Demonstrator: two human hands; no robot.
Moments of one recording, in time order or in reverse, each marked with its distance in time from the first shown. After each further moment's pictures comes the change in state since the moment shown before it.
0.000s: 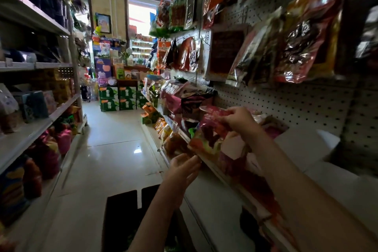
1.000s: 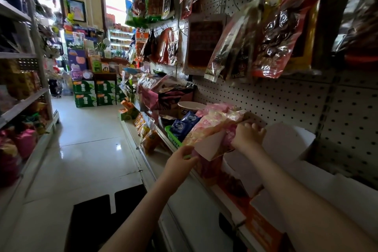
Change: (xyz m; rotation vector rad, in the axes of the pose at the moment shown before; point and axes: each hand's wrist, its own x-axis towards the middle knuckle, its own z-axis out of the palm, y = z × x) left_hand 0.066 -0.024 0.059 0.677 -0.054 0.115; right_hand 0.036 0.110 -0.044 -1.072 0.118 0.231
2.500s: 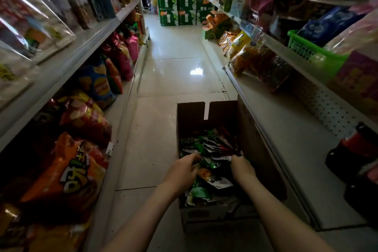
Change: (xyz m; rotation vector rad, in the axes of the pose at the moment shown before) left_hand -0.171 -0.274 -0.154 0.627 0.049 -0.311; right_hand -0.244 -0.192 0.301 0.078 -0.616 -0.526
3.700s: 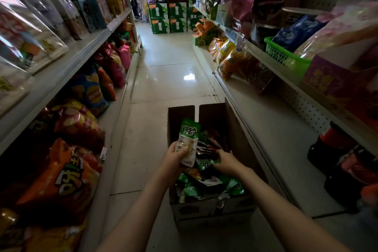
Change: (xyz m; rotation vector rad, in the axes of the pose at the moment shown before) left_hand 0.010 0.036 -0.014 -1.212 0.025 -0.336; right_hand -0.020 0.002 -0.042 0.412 -0.253 -0.127
